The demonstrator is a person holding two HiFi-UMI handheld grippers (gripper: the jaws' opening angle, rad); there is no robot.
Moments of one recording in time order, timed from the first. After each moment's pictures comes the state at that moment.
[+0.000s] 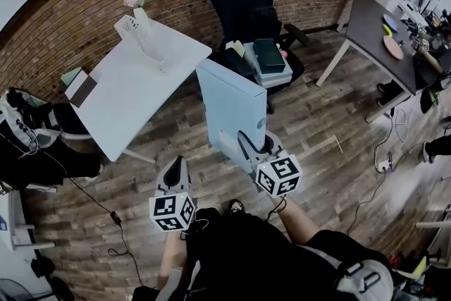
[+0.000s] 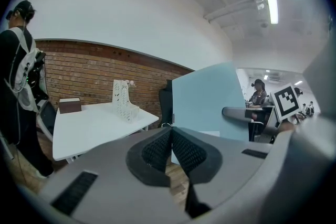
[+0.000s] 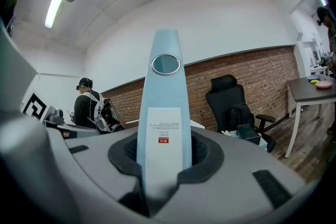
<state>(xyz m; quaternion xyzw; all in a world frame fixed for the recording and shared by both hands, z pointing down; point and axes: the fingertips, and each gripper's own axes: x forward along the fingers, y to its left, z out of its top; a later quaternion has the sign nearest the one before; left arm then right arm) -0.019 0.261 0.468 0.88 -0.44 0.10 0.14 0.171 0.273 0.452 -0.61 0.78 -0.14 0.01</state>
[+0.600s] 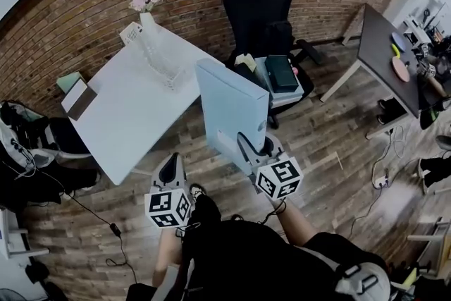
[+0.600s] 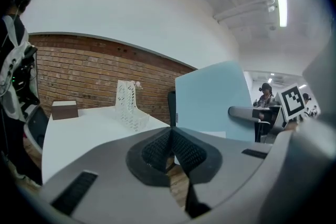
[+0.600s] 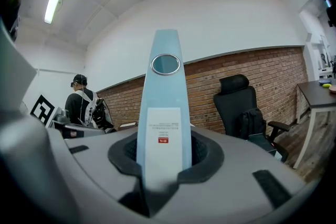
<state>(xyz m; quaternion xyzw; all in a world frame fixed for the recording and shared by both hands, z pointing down) -0.048 0.100 0.474 0.88 -0.45 0.09 0.15 0.143 0.123 0.447 -0.60 0.79 -0.13 -0.01</state>
